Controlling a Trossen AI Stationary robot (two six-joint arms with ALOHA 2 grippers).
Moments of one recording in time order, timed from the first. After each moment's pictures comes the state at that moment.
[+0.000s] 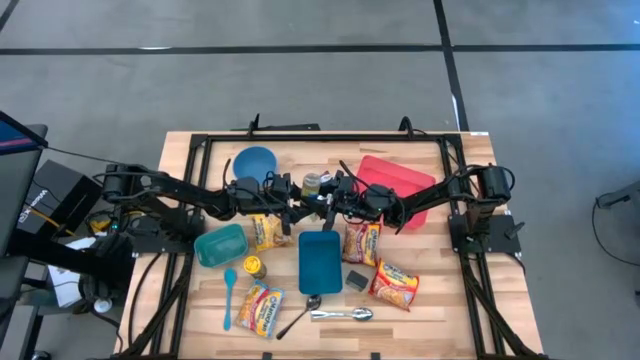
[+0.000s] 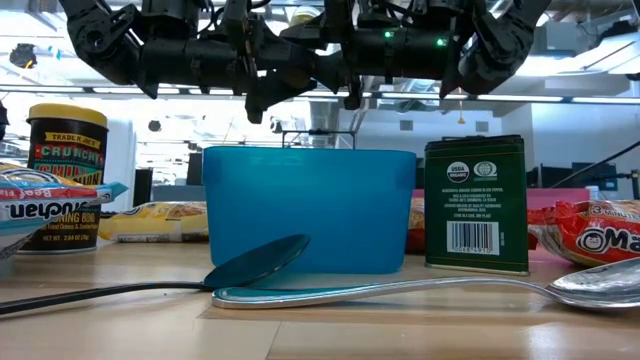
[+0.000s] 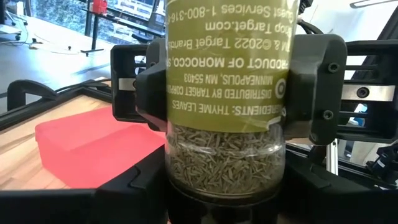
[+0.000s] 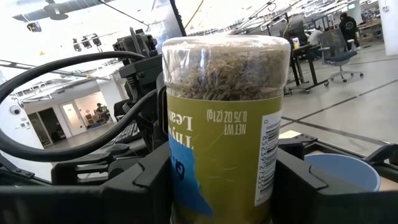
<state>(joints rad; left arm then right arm) 0.09 1.48 0.52 0.96 0.02 -0.29 0.01 1.83 0.87 1.15 0.24 0.30</state>
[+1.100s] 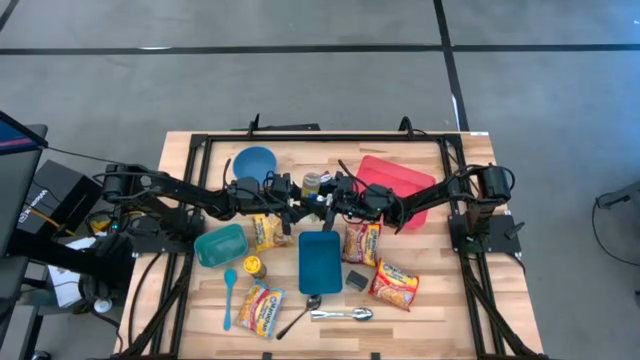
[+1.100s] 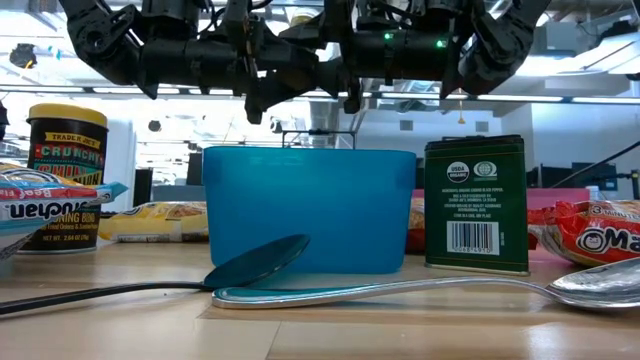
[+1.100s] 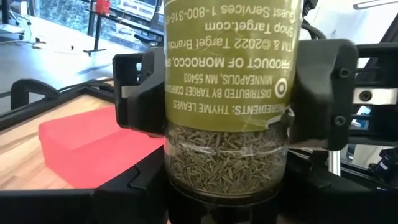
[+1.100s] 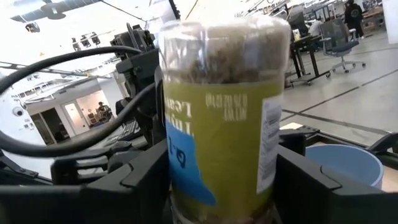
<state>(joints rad) 0.09 1.48 0.52 0.97 0.02 -0.30 0.00 1.83 0.87 1.13 0.23 0.34</state>
